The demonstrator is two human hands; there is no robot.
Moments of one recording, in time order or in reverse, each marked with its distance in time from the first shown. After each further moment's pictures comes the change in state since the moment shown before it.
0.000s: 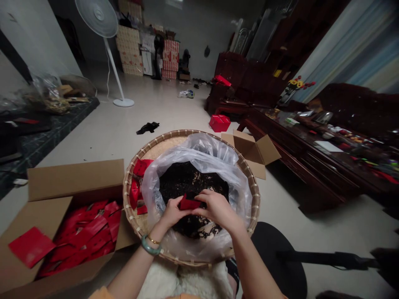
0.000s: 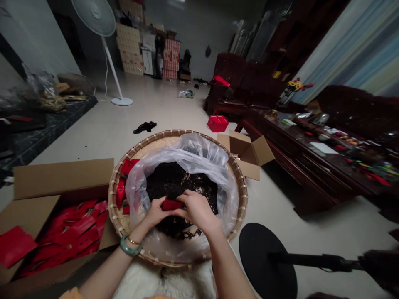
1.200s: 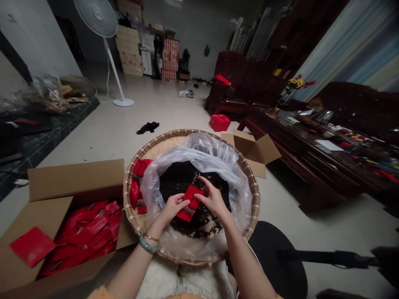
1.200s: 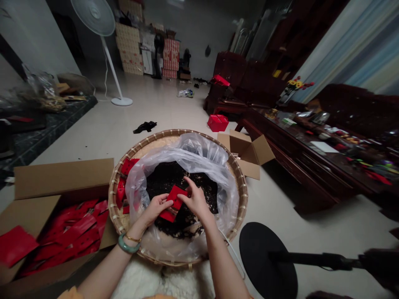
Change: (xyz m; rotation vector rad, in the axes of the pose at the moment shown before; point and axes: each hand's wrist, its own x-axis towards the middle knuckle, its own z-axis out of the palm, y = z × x) left_hand 0.005 0.013 -0.005 -0.678 -0.180 -0.331; right_hand 0.025 0.039 0.055 0.594 0.363 0.173
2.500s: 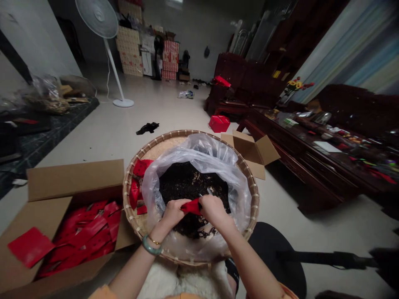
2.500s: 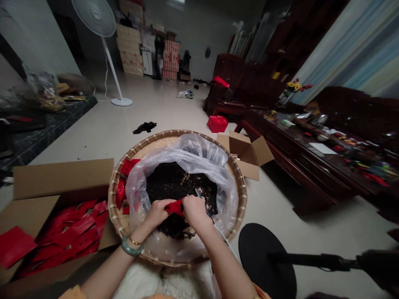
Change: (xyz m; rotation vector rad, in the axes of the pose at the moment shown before) left_hand 0.003 -0.022 -0.006 1.027 0.173 0.474; right_hand -0.012 -0.050 -0.003 -1.043 -0.425 0.131
